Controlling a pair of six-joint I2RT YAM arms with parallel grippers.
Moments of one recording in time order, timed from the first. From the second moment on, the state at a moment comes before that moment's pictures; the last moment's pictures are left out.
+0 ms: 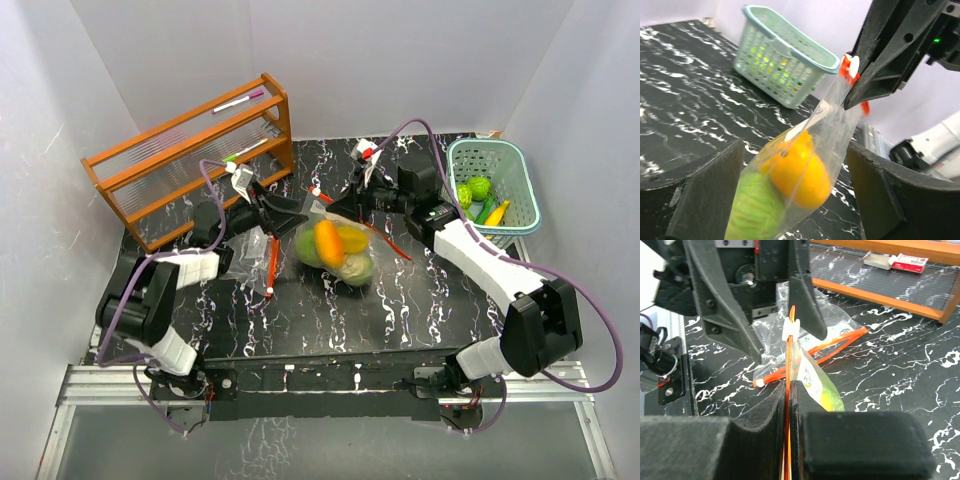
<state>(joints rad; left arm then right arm) -0.29 1.56 0.64 1.14 0.82 -0.71 0.44 1.41 1.11 0.06 -0.76 0.03</state>
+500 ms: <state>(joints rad) -0.39 1.70 0.81 1.45 1.07 -0.86 0.43 1.39 1.08 0.08 -0.89 0.08</state>
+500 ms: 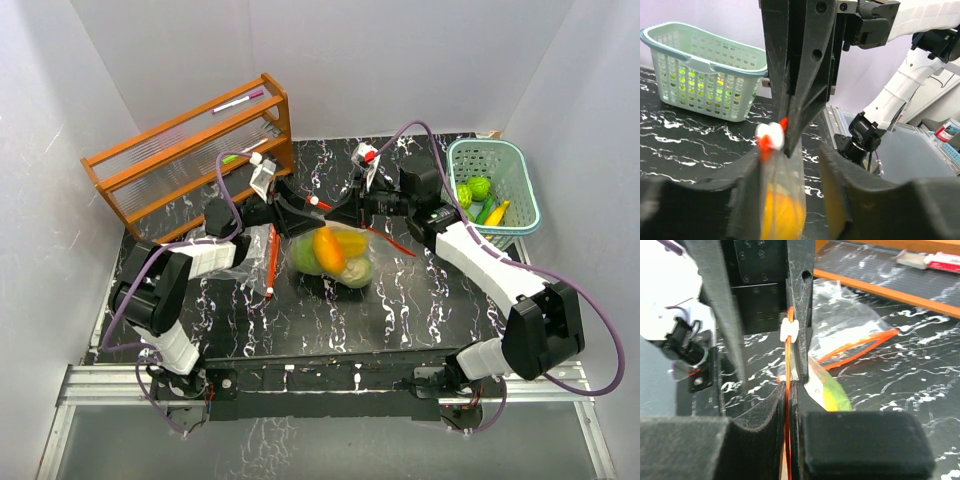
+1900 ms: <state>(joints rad) -0.42 1.61 0.80 1.26 1.09 -0.73 0.48 1.43 1.16 0.21 -0.86 0.17</state>
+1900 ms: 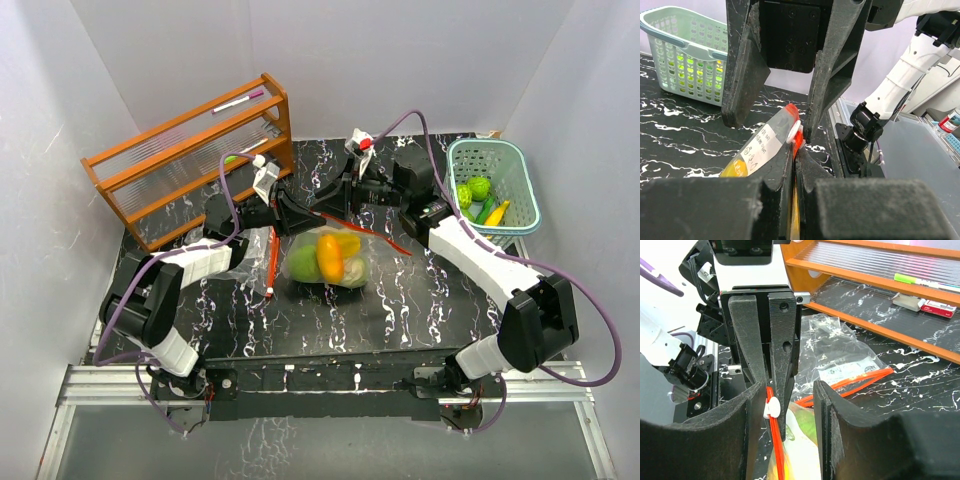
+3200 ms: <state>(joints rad) -0.42 1.62 0.80 1.21 1.01 -0.68 0.48 1.39 1.10 0.18 -0.75 0.13</state>
